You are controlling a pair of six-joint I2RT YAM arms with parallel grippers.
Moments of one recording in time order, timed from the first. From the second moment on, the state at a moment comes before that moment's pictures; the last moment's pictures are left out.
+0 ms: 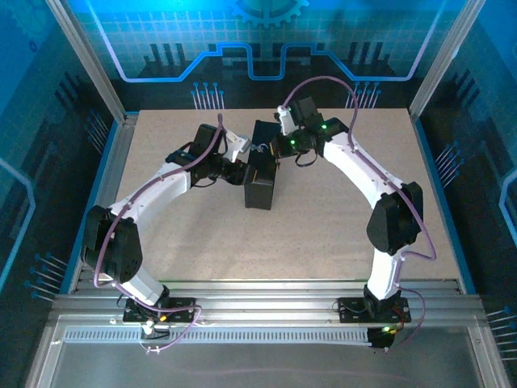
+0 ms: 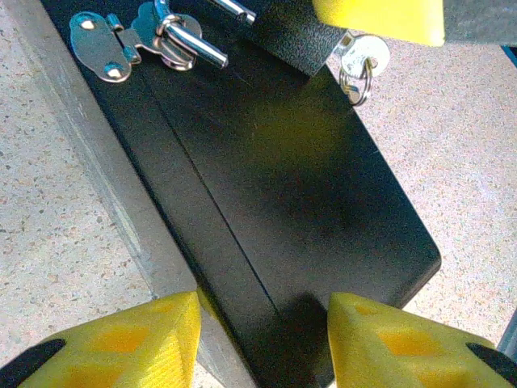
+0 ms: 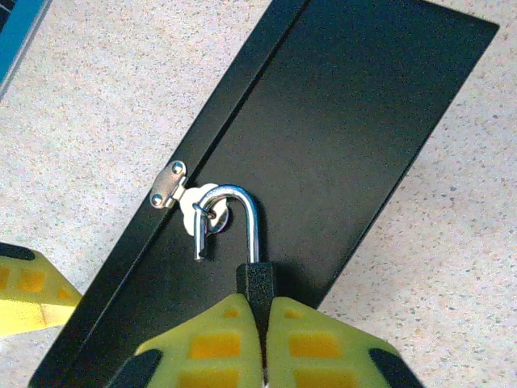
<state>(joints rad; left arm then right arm) -0.38 1.60 1.27 -0.51 0.45 -0.06 0.48 1.88 1.78 -0.77 -0.23 0.22</state>
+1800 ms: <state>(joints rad) -0.40 1.60 1.27 -0.51 0.47 -0.07 0.58 1.93 1.81 -0.68 -0.01 0.51</state>
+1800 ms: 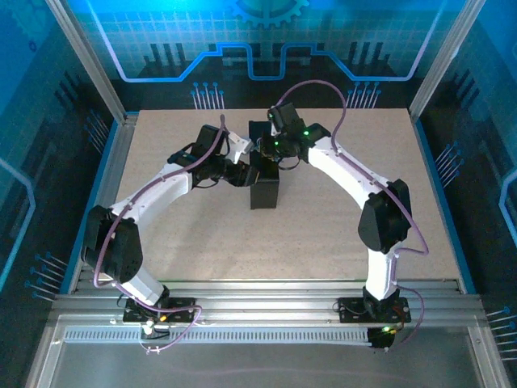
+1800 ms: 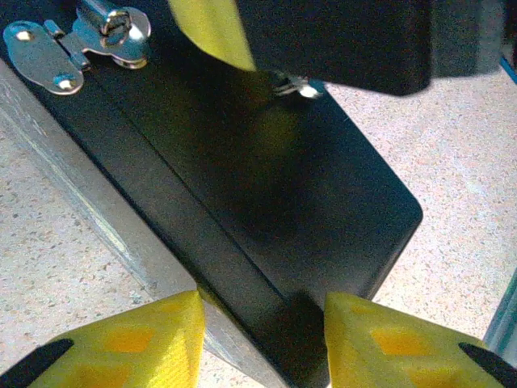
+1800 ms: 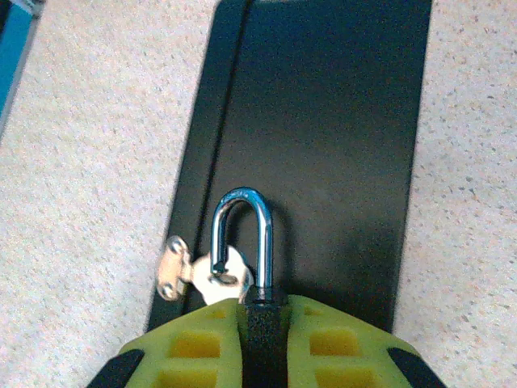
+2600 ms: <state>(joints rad) -0.39 1.60 1.27 -0.49 0.46 -0.12 0.36 1.76 1.58 -0.46 -0.15 0.55</state>
